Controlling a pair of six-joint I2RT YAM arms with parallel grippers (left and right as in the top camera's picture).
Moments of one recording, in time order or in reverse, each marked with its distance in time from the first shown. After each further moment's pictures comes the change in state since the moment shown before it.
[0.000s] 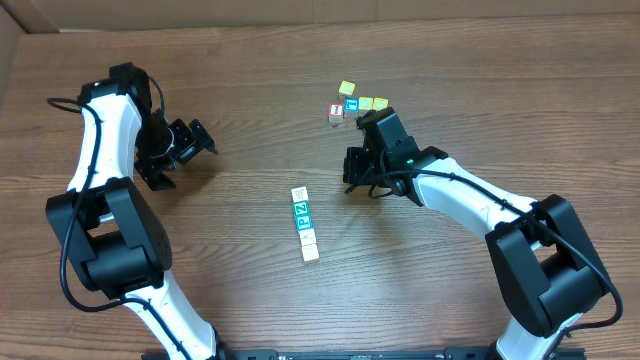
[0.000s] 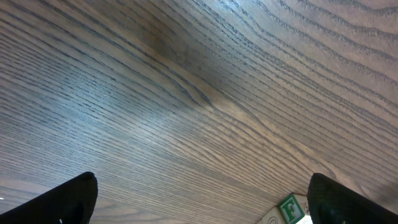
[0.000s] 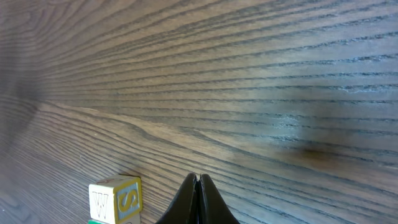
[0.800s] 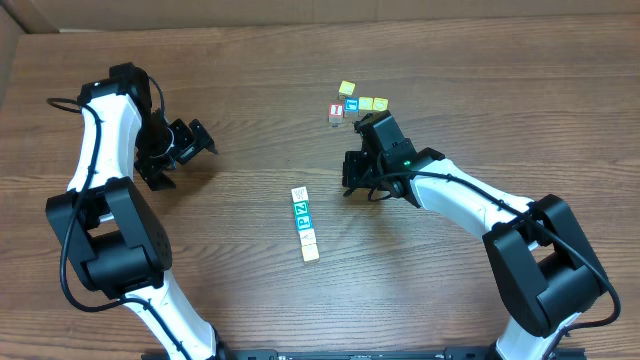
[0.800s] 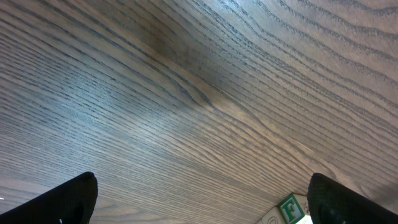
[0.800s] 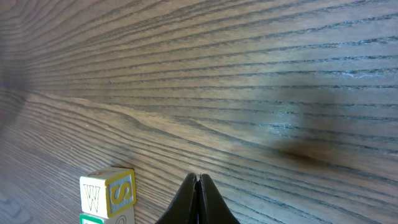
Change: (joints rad) left arm 0.000 0.000 0.000 0.000 0.000 0.000; right arm 0.013 0.005 0.000 -0.022 0.012 -0.008
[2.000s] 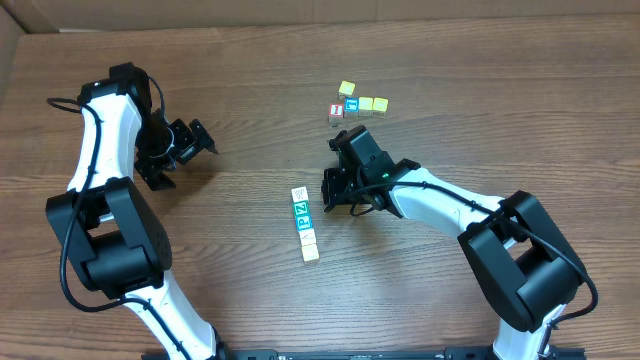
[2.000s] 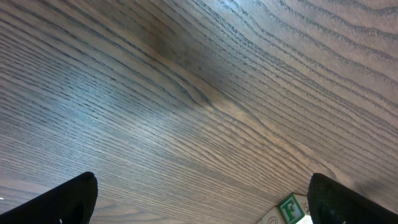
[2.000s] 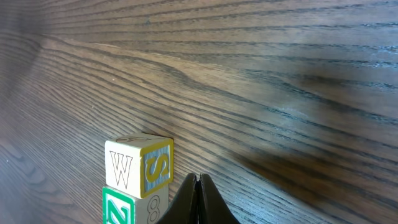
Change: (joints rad) left arm 0.000 0.000 0.000 0.000 0.000 0.000; right arm 0.096 0.062 0.000 0.047 -0.083 -0.001
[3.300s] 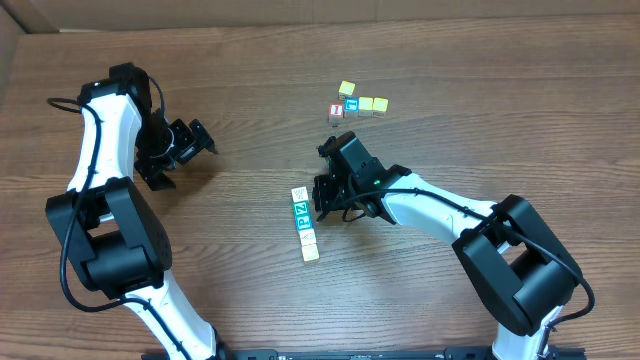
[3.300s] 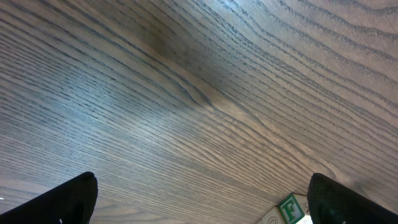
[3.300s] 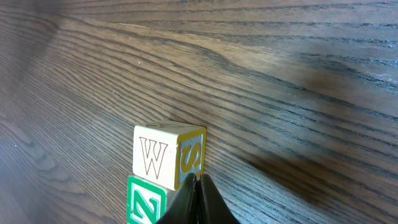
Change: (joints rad) left arm 0.000 0.000 0.000 0.000 0.000 0.000; right arm 0.049 0.000 0.000 0.017 -0.002 0.002
